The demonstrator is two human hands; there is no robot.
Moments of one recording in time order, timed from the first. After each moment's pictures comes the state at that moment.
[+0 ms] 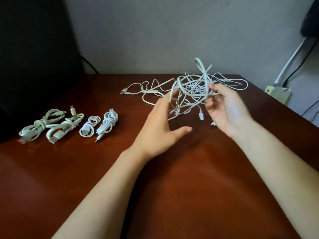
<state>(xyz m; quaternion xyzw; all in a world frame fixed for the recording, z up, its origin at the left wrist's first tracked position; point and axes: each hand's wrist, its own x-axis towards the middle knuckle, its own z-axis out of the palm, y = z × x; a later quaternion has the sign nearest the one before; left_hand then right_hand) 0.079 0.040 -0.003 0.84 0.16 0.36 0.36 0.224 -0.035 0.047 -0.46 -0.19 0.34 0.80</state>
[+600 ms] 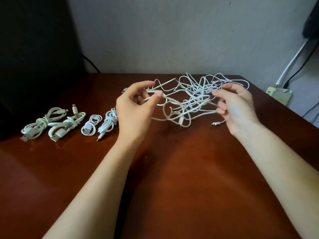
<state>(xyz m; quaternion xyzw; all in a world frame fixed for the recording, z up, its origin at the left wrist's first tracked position) 0.067 0.055 0.019 0.63 0.24 0.59 0.44 0.241 -0.038 0.040 -0.58 -0.22 0.20 0.76</state>
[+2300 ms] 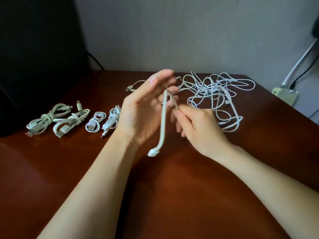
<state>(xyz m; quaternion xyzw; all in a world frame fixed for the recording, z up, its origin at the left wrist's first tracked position) 0.056 0.053 0.031 0.49 0.01 0.37 0.79 0.181 -0.030 0.004 -0.61 -0.67 -0.08 0.42</state>
